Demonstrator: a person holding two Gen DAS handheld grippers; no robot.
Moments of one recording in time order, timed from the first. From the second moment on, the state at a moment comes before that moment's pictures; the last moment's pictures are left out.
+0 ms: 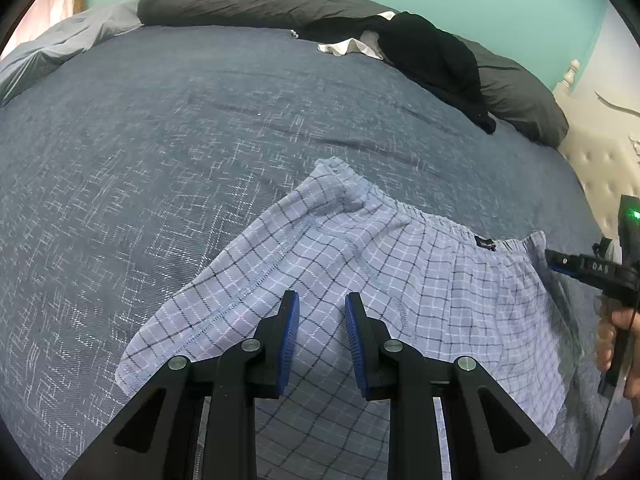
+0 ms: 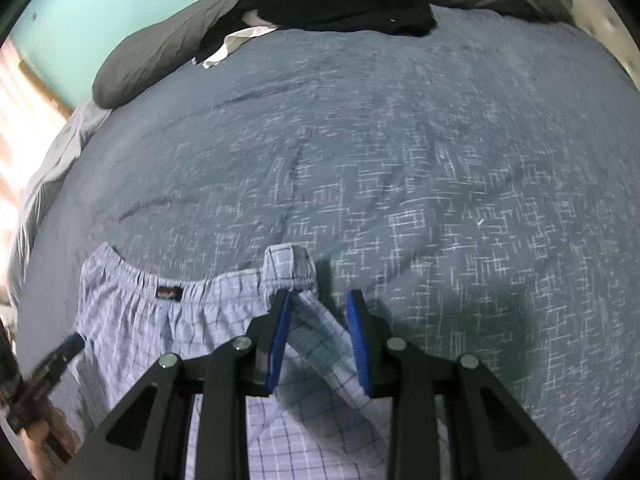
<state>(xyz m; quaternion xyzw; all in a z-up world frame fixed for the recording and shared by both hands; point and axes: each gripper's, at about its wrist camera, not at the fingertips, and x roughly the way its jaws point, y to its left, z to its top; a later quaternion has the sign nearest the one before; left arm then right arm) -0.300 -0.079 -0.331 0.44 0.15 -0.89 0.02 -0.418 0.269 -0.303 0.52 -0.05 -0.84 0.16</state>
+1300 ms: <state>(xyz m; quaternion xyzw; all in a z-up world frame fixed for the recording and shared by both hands) -0.299 -0.081 -0.334 0.44 0.15 -0.88 0.02 -0.459 0.269 -0.309 0.50 -0.06 -0.85 0.16</state>
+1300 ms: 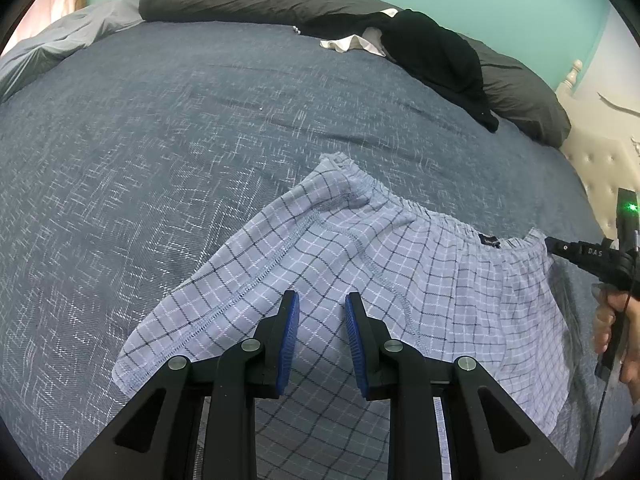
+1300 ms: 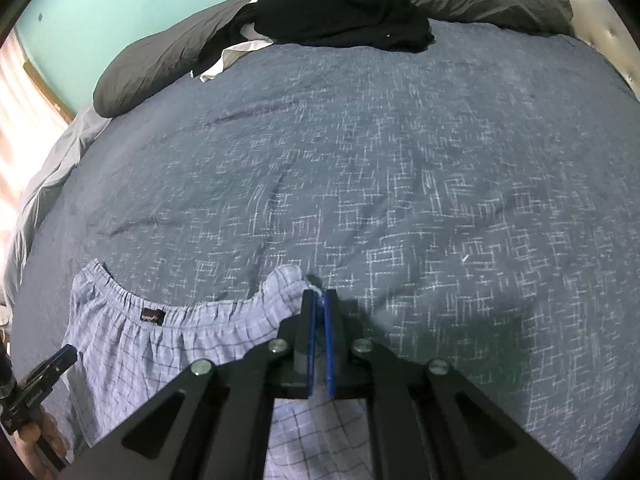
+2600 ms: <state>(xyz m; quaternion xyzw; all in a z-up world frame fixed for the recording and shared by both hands) -0.300 -0.082 -0.334 0.44 0.16 -0.88 0.02 -0.498 0.258 -0.307 0.52 -0.11 -0.82 0.19</state>
